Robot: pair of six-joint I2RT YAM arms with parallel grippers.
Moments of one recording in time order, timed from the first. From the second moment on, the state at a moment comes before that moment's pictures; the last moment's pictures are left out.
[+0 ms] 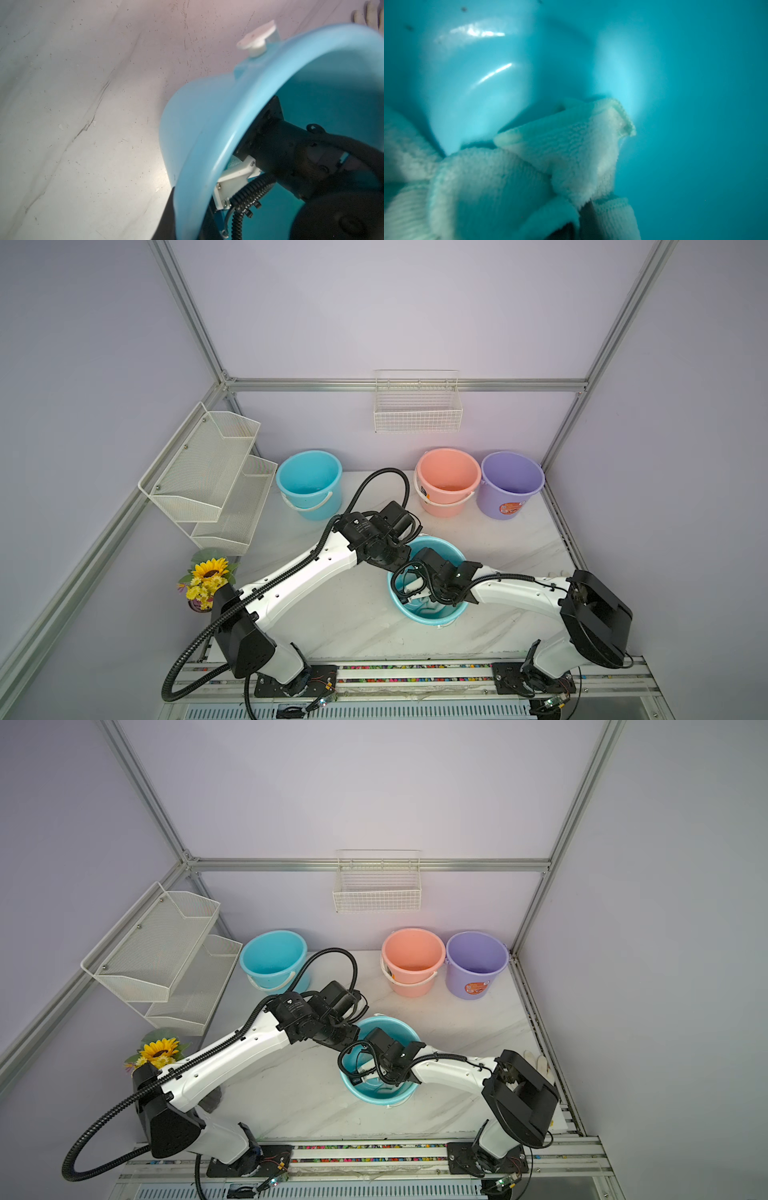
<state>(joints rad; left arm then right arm) -0.82 1.51 1.49 -1.11 -0.01 -0.44 0.91 1.57 0.90 -0.34 0.25 -1.21</state>
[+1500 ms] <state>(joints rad) -0.74 1.41 1.36 -0.97 0.02 -0.45 0.96 1.42 1.28 -0.99 0.23 0.19</state>
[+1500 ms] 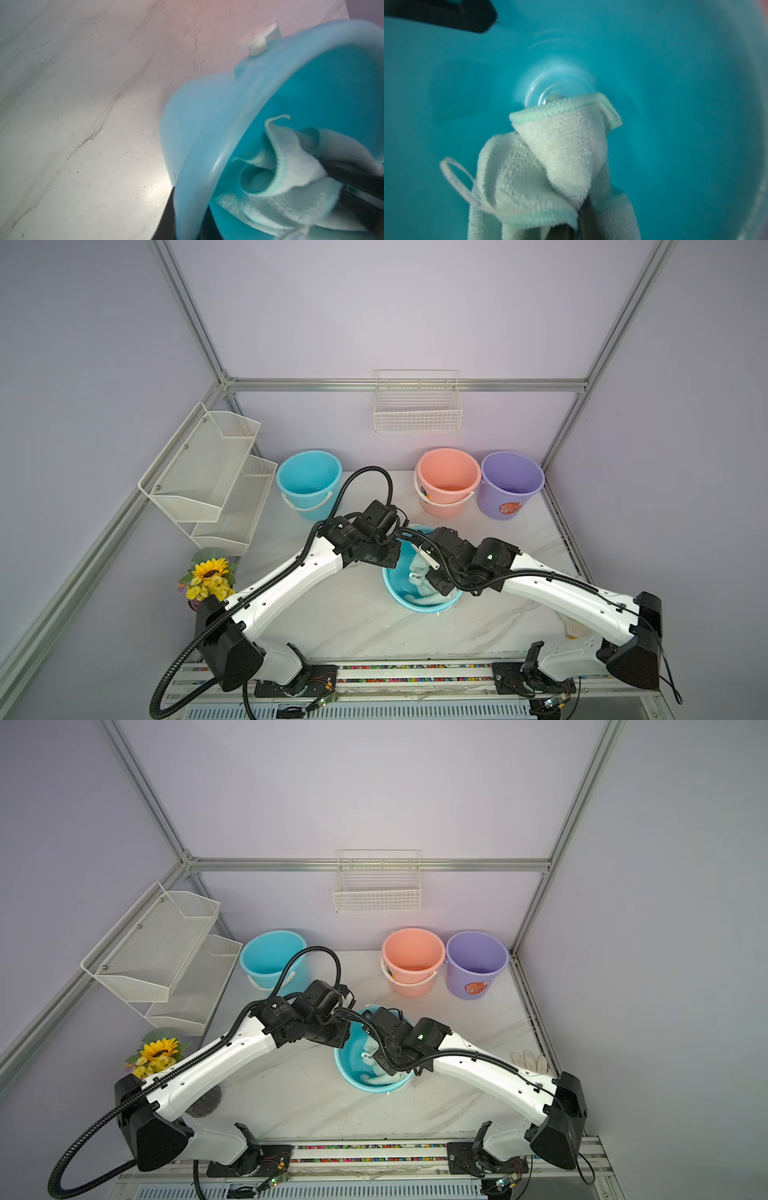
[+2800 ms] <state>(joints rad) -0.71 1.41 1.33 -0.93 0.09 -0.47 0.89 1.46 1.19 -0.79 0.03 0.61</state>
